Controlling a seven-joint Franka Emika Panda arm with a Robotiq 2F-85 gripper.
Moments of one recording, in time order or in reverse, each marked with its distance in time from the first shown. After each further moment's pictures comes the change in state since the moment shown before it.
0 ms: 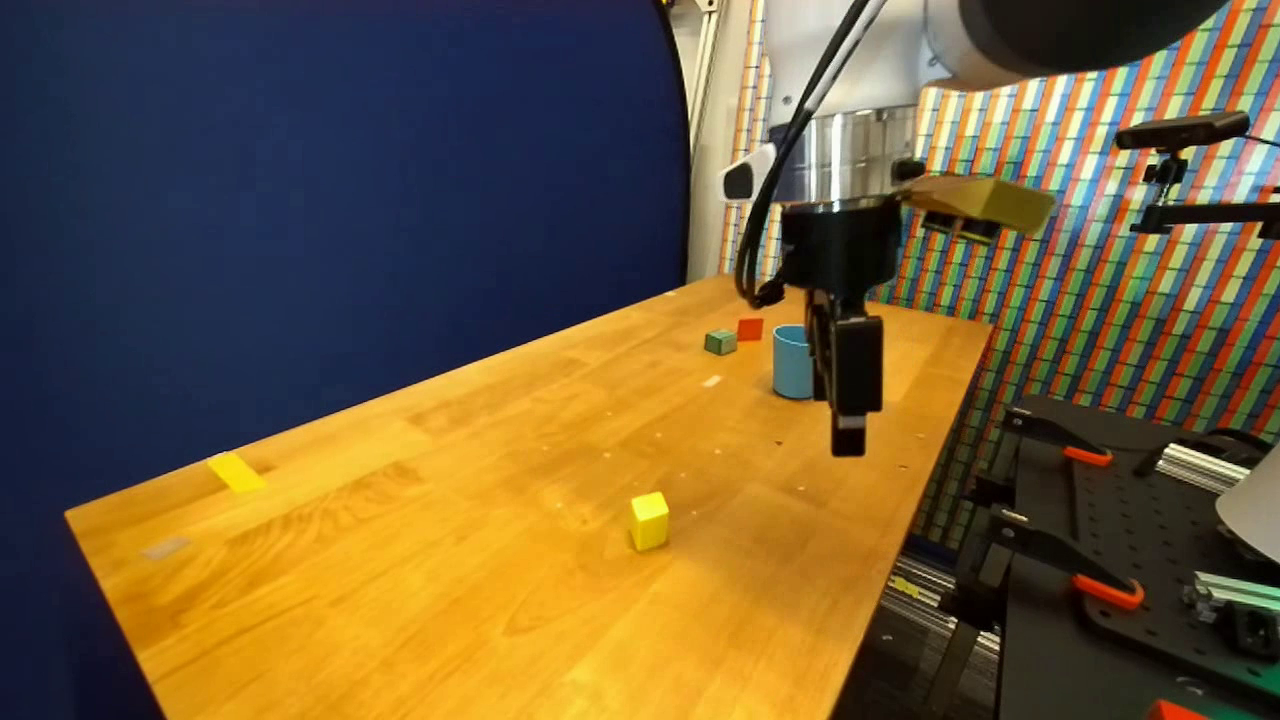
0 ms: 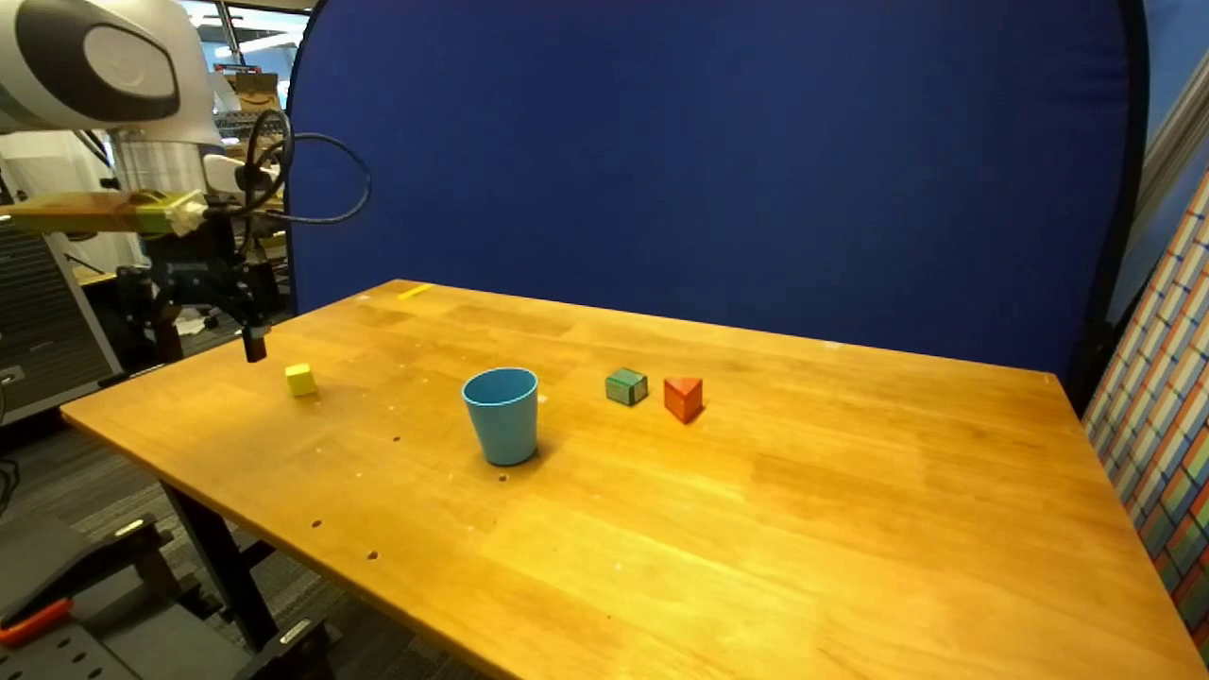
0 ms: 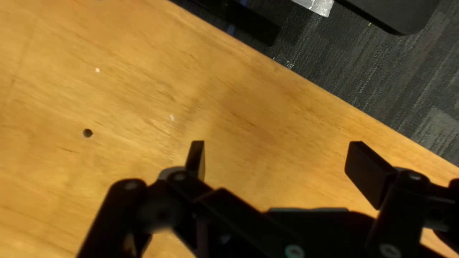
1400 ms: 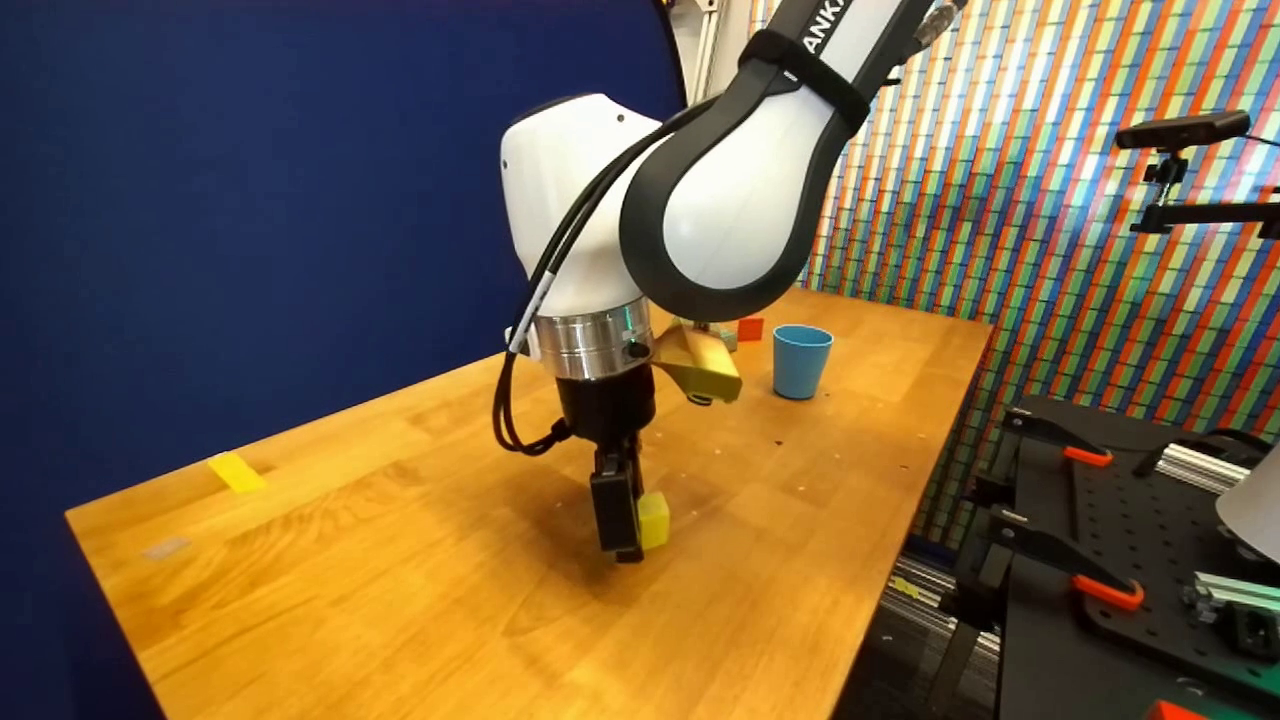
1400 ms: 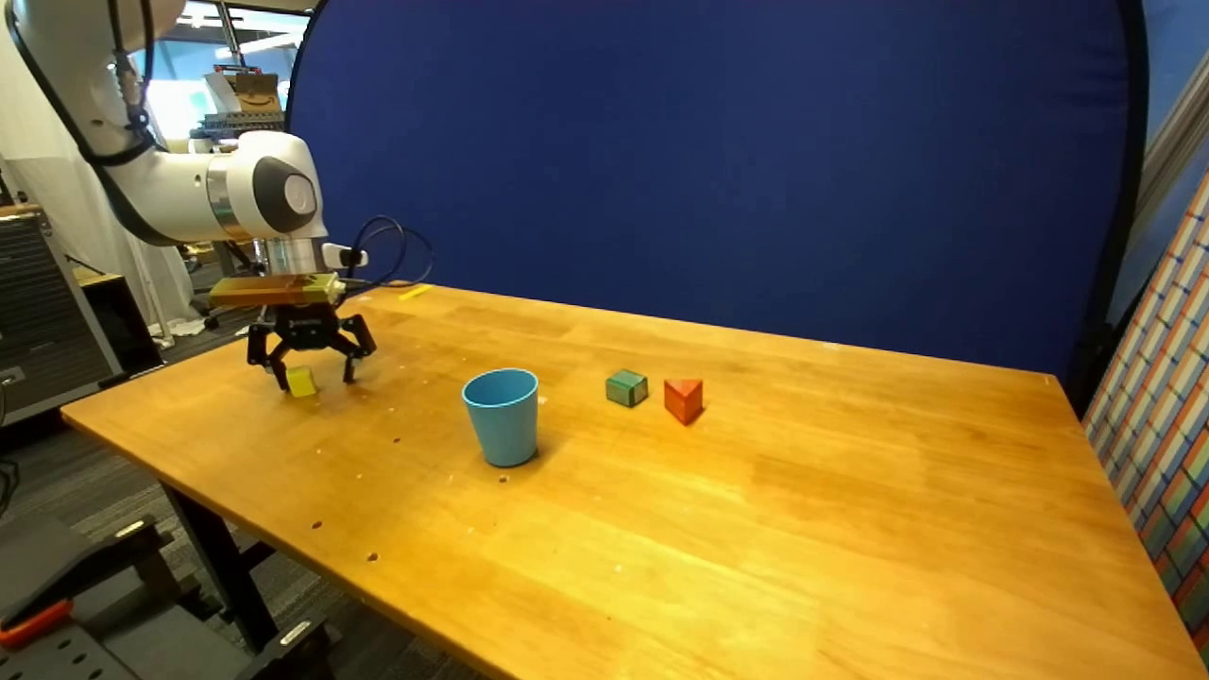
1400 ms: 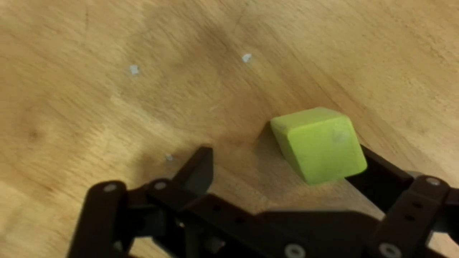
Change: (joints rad) arm 0.074 0.638 -0.068 0.608 -0.227 -0.004 0.023
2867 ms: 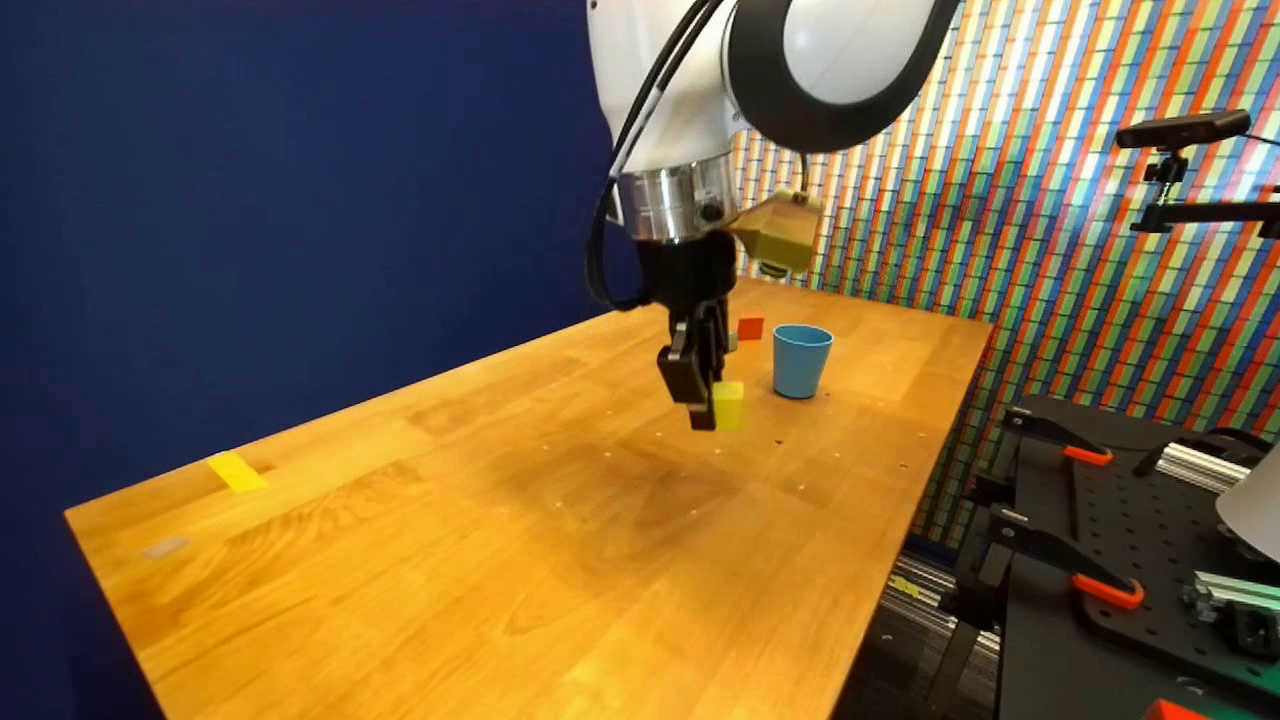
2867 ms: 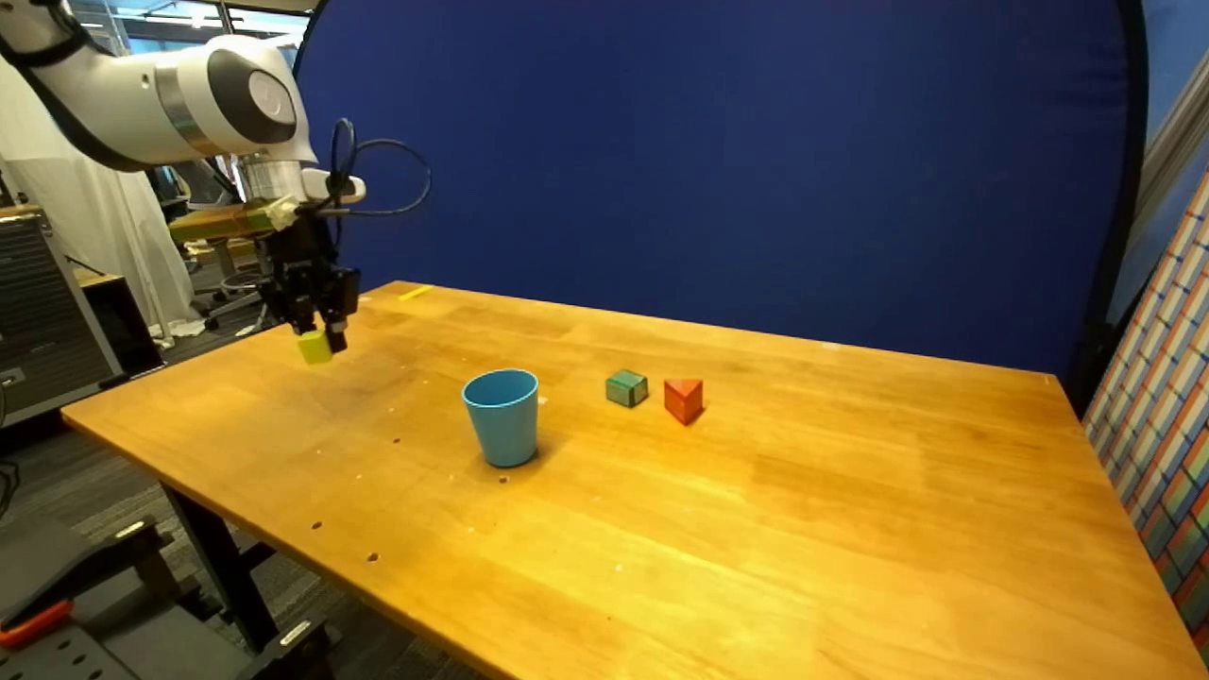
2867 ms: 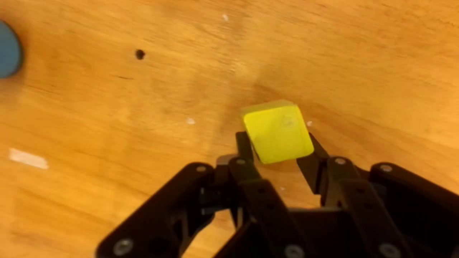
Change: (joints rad) arm 0.000 -0.346 -0.087 -0.245 -0.020 -0.106 0.297
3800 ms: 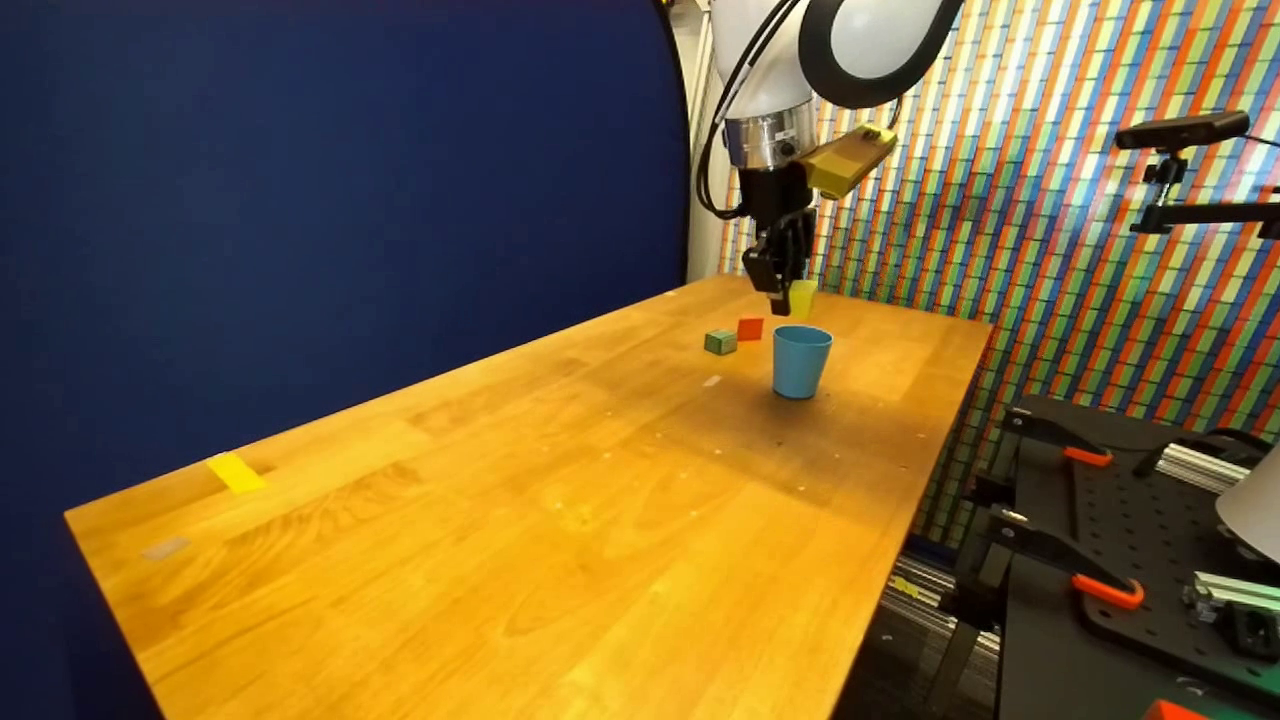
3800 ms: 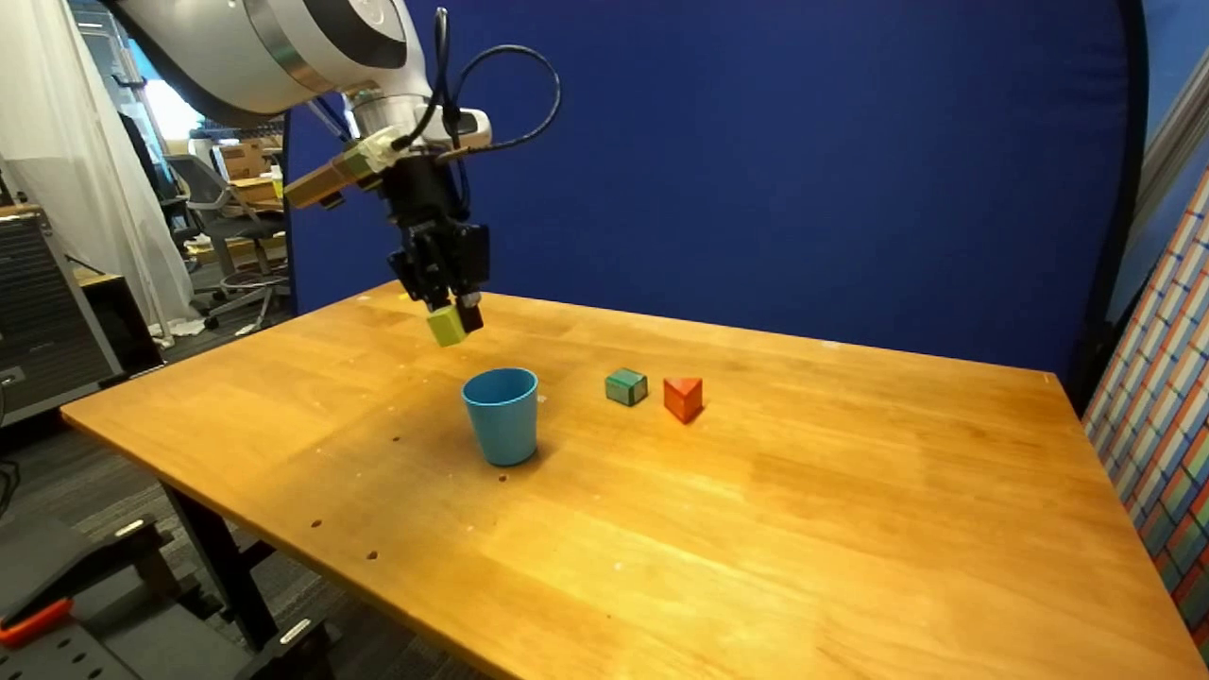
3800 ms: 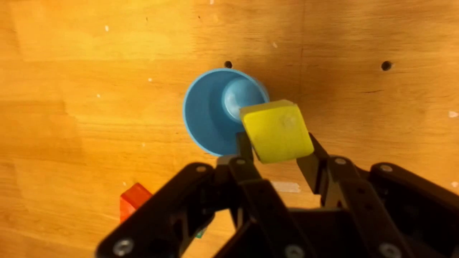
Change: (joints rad) arm -0.253 -0.165 -0.125 -0.114 -0.193 -0.035 0.085
